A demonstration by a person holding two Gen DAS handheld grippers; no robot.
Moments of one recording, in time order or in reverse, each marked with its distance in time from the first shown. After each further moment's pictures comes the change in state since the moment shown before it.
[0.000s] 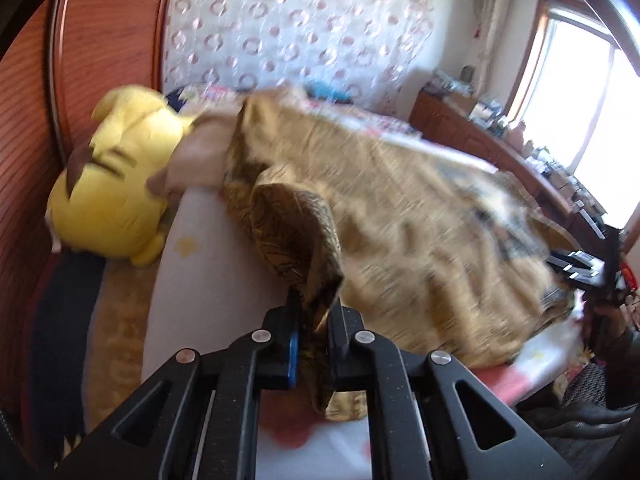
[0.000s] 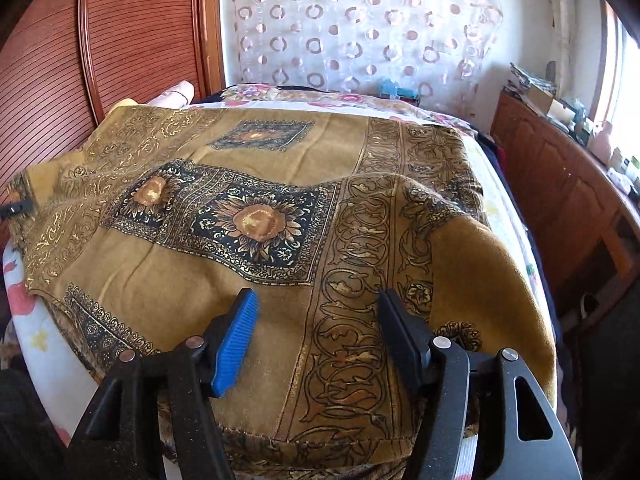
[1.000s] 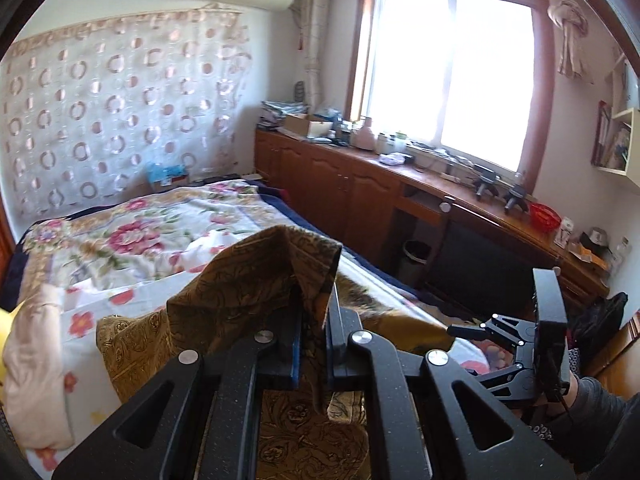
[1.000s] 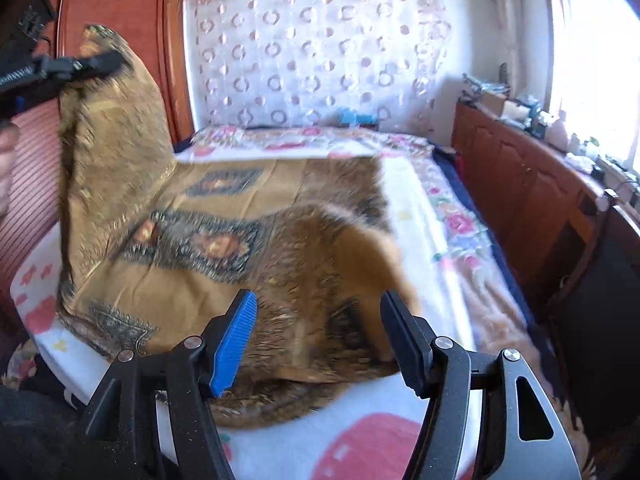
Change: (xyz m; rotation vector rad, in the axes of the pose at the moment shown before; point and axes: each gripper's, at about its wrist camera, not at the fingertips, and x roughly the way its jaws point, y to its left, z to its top) left arm 0.034 -0.266 0.140 0.408 -0.109 -0.393; right arm -0.079 -0.015 -0.036 0.112 -0.134 -0.082
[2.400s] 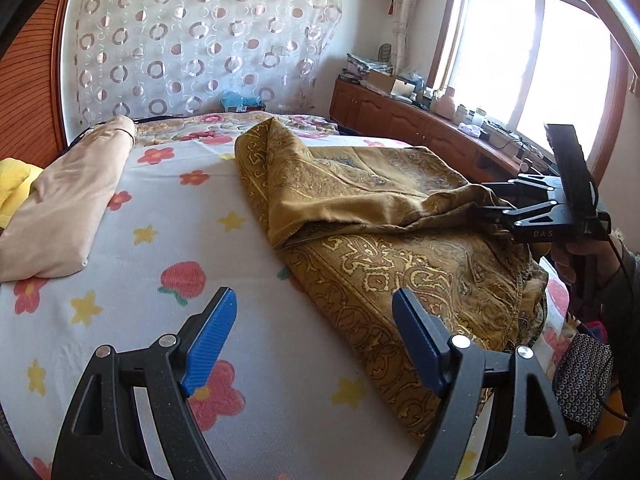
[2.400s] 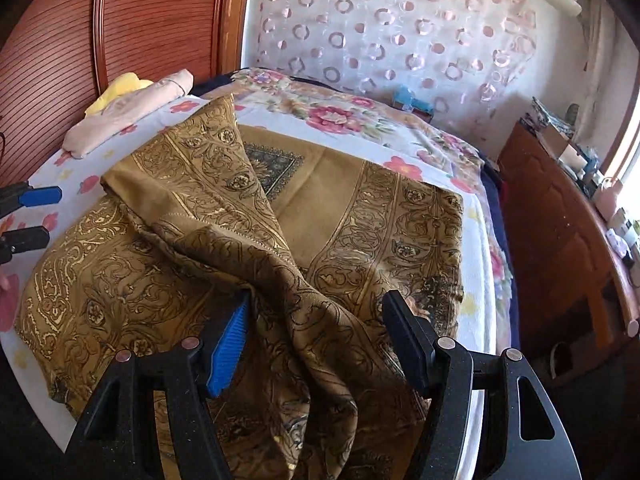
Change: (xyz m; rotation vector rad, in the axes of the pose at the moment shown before) left arm -0.007 0.068 -0.157 -0.215 0.121 0.213; right arm 0.123 0.023 0.089 -0.297 0.189 0.078
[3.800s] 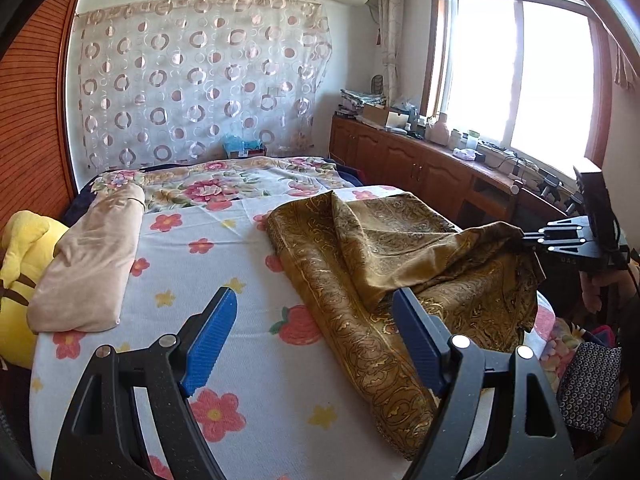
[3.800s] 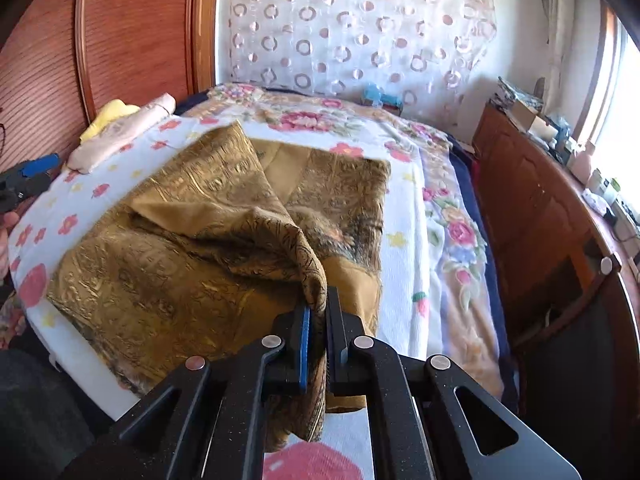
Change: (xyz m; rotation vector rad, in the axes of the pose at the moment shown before) left arm -0.041 -0.021 0.030 0.069 -0.131 0.038; right arm -0.106 -0.021 -0.061 0.113 -0.048 -0.041
